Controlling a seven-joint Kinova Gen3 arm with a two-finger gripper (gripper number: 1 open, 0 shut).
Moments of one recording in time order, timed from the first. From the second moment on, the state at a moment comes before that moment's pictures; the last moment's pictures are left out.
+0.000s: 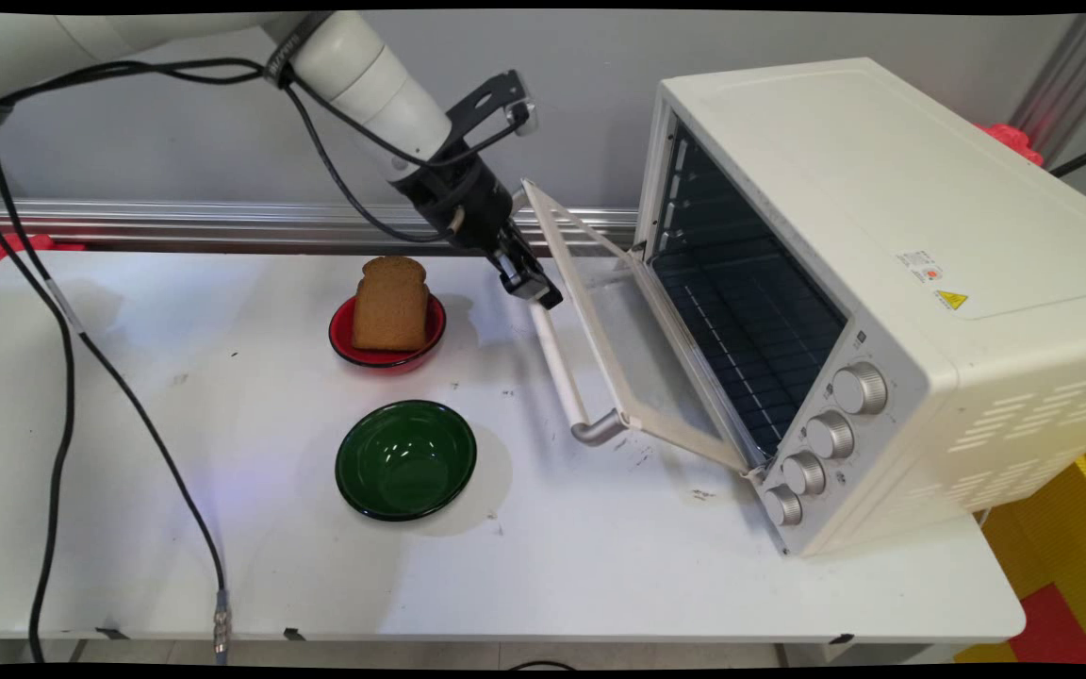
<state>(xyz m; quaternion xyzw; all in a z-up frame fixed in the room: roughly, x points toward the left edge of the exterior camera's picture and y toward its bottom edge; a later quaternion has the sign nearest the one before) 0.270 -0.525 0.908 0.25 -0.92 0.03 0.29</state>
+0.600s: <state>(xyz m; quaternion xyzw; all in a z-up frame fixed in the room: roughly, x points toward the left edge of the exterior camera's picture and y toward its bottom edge) 0.281 -0.519 0.880 0.24 -0.92 0.03 0.30</state>
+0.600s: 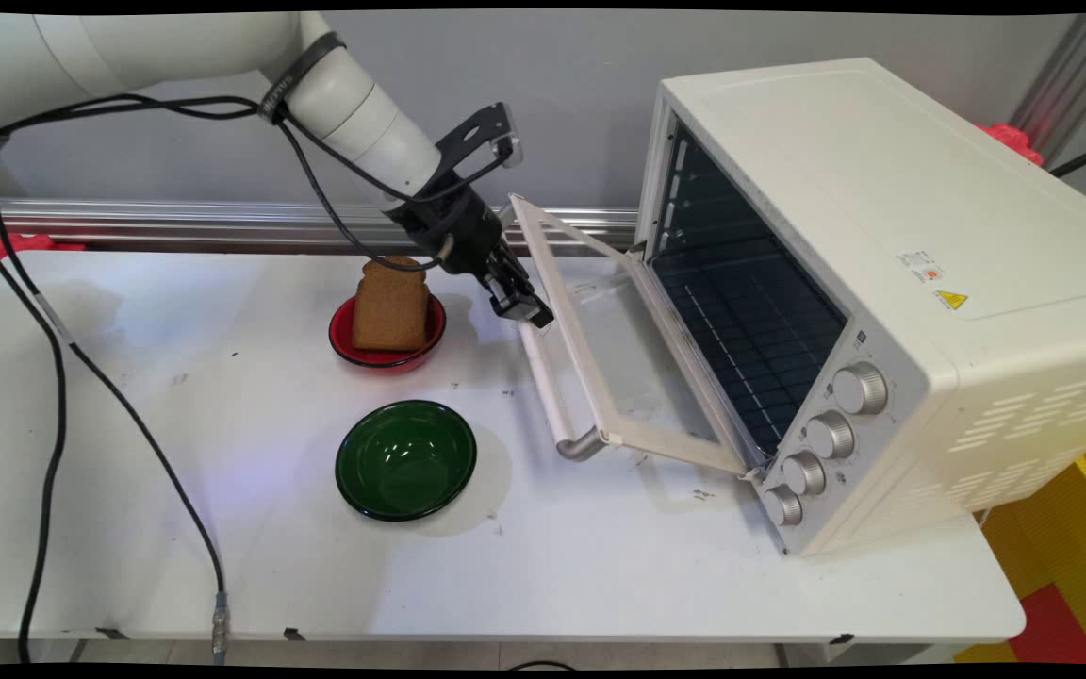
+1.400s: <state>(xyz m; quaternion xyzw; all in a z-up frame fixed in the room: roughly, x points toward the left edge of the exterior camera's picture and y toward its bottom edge) 0.292 -0.512 0.848 0.24 -0.92 0.03 0.31</state>
